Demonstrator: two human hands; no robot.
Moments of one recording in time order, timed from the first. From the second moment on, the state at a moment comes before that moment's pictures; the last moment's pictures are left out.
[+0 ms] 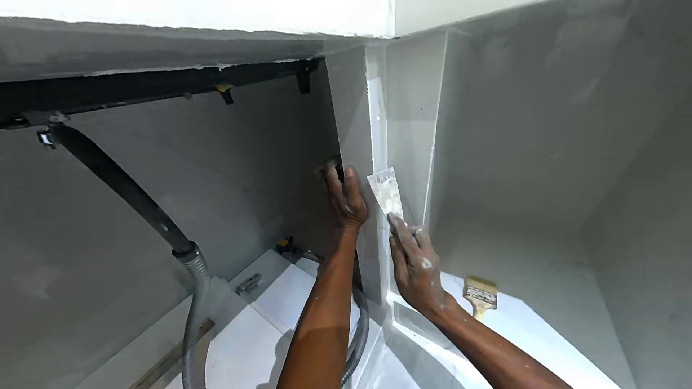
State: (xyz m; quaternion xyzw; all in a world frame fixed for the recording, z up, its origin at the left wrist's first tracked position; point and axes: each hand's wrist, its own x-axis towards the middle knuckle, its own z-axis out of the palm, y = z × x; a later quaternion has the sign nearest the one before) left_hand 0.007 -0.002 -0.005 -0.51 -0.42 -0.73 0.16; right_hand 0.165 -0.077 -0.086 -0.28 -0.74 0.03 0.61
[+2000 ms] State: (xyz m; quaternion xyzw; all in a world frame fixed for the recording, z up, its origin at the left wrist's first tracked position) left_hand 0.011 -0.006 -0.003 -0.51 -0.45 -0.71 0.20; right_hand 0.170 -0.109 -0.005 -0.30 -0.74 0.06 0.60
